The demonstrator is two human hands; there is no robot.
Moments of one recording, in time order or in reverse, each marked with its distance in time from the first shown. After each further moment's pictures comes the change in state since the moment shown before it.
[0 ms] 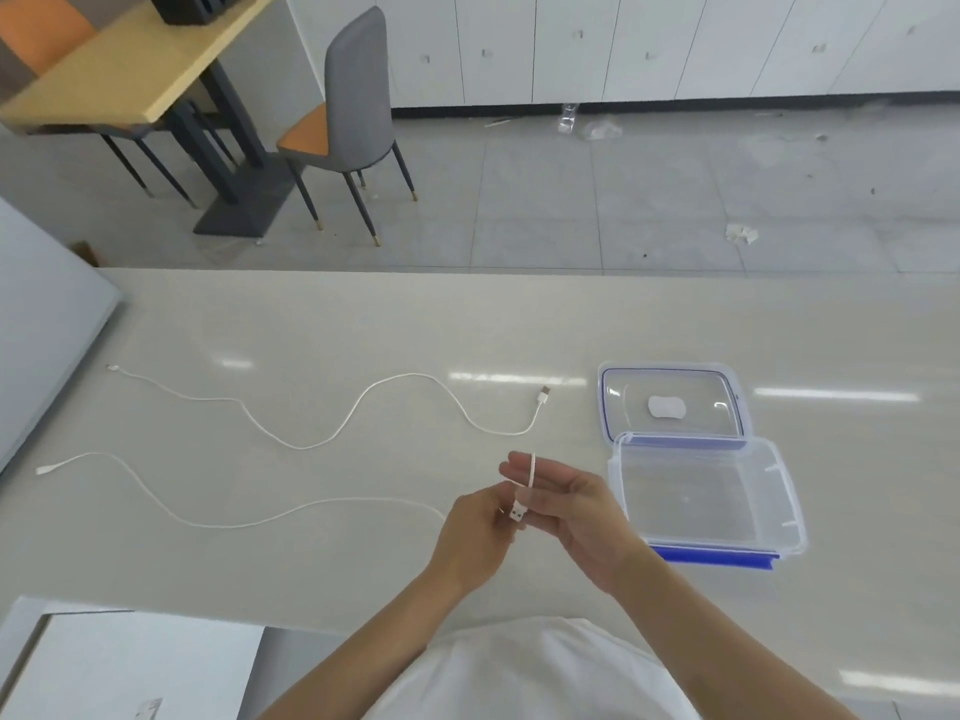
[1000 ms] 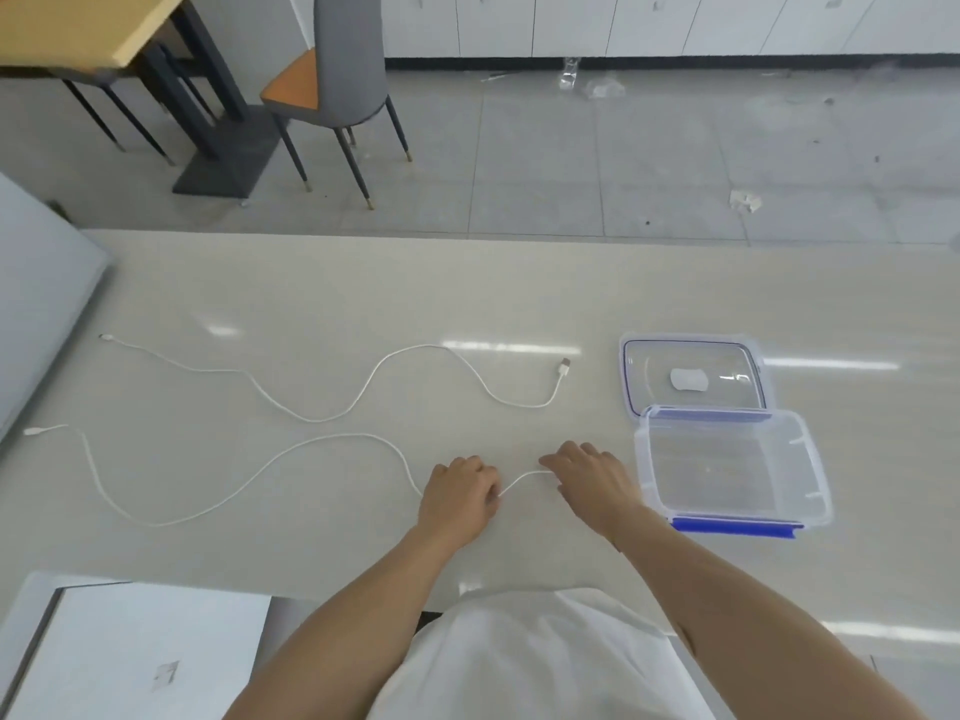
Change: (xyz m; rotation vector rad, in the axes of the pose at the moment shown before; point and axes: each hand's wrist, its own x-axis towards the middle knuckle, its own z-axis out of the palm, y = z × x) left_hand 0.030 -0.089 -0.013 0.669 -0.105 0.055; right_hand 0.064 0.051 -0.035 -2.008 0.001 -0.084
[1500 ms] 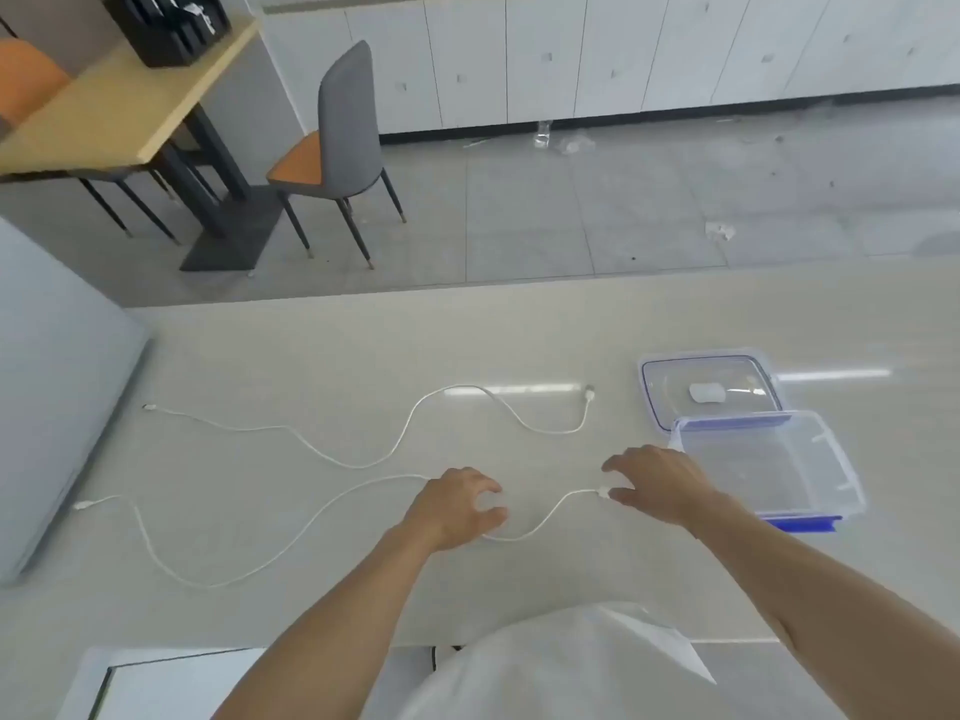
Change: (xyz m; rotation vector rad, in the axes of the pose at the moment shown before) left_hand -0.013 -0.071 -0.067 -0.186 -0.162 0.037; right_hand -0.015 0.007 -0.042 0.007 -0.011 0.137
